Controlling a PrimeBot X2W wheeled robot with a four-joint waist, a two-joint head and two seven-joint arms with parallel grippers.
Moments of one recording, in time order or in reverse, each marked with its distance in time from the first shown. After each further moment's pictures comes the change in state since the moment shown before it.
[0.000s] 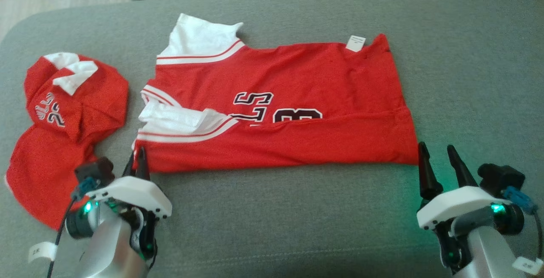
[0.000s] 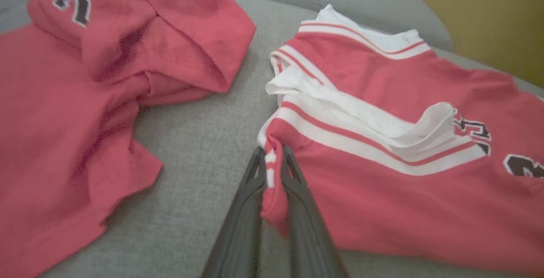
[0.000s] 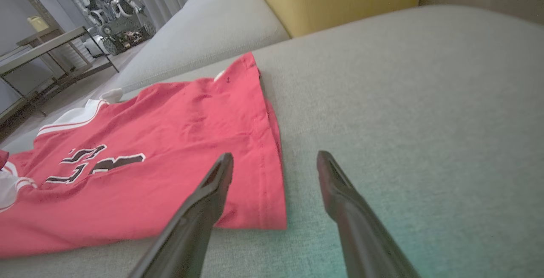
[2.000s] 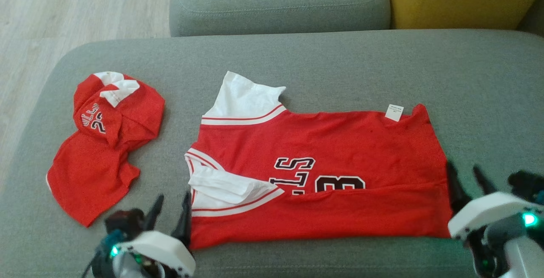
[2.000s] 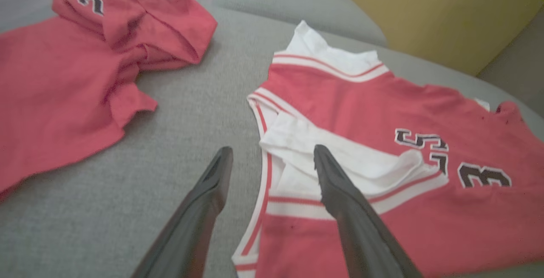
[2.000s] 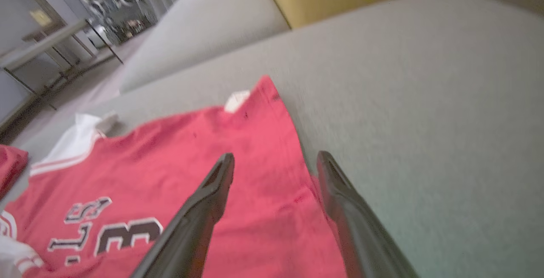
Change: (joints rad) left arm 0.305 0.003 -0.137 -0.295 0.002 -0.059 0.045; right arm 0.052 -0.092 -0.058 0.014 0.129 0.000 0.220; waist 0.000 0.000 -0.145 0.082
